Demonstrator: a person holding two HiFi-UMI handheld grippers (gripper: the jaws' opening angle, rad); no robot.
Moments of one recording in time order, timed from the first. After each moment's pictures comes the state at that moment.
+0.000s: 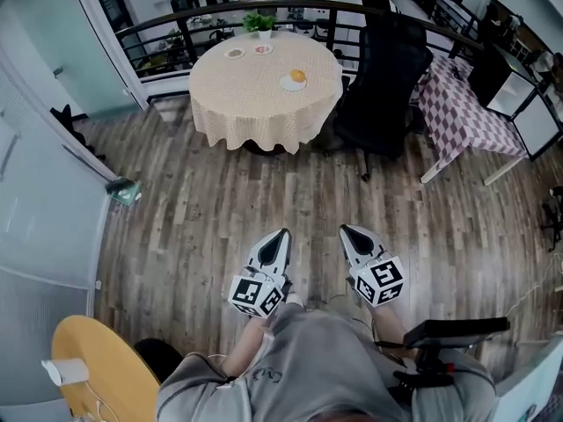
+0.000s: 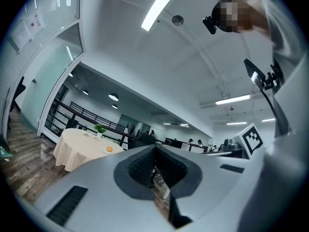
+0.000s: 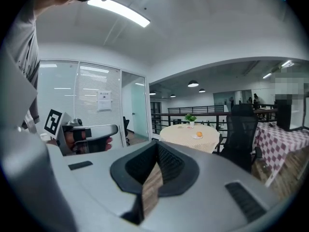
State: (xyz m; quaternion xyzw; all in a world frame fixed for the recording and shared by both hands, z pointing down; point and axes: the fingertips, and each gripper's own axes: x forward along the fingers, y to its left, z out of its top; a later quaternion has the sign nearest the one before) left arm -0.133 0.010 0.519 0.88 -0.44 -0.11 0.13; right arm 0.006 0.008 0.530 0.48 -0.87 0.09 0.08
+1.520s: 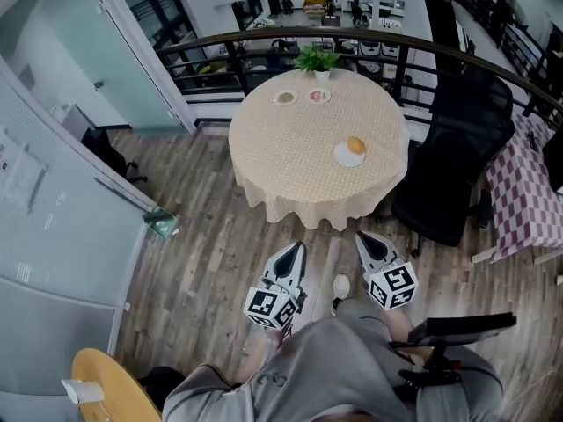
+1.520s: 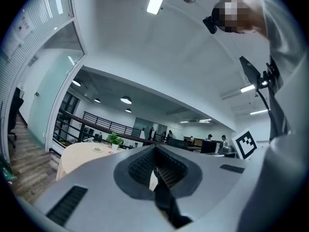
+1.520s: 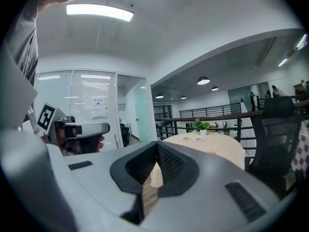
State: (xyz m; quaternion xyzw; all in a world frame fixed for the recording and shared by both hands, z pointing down) left arm -0.156 -0.421 0.511 0.84 -0.53 -0.09 0.11; right arm -0.019 -0.467 0.543 0.40 -0.91 0.09 0.05
